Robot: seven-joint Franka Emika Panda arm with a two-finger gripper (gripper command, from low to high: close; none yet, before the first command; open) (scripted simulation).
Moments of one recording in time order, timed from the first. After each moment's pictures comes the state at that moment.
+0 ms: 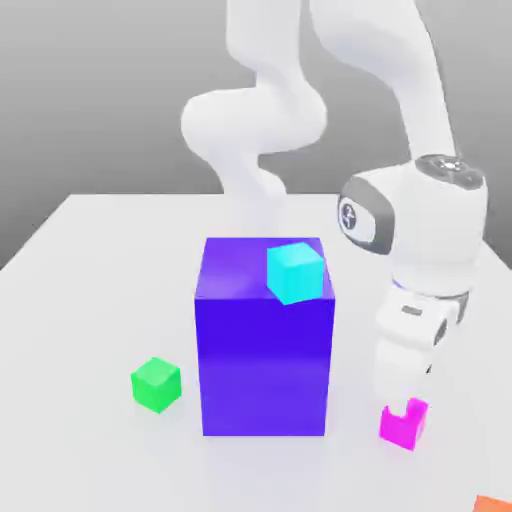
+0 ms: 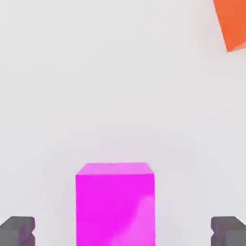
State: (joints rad) arm 0.42 0.28 0.05 -2.63 -0.07 2.90 0.34
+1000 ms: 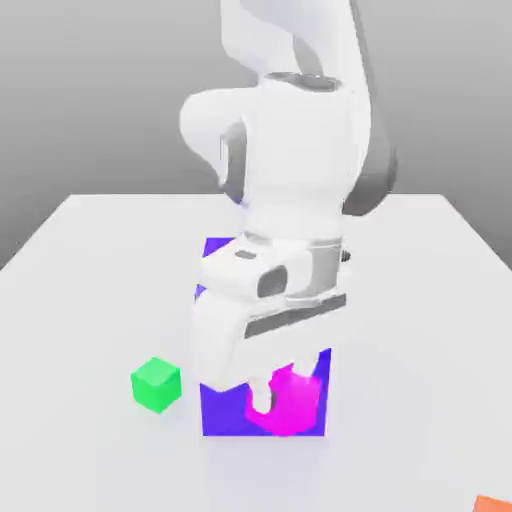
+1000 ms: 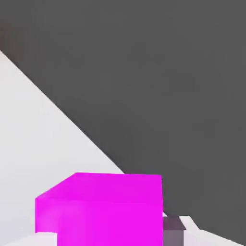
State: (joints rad) arm 0.09 -0.02 -0.17 -2.55 -0.22 2.77 0.13
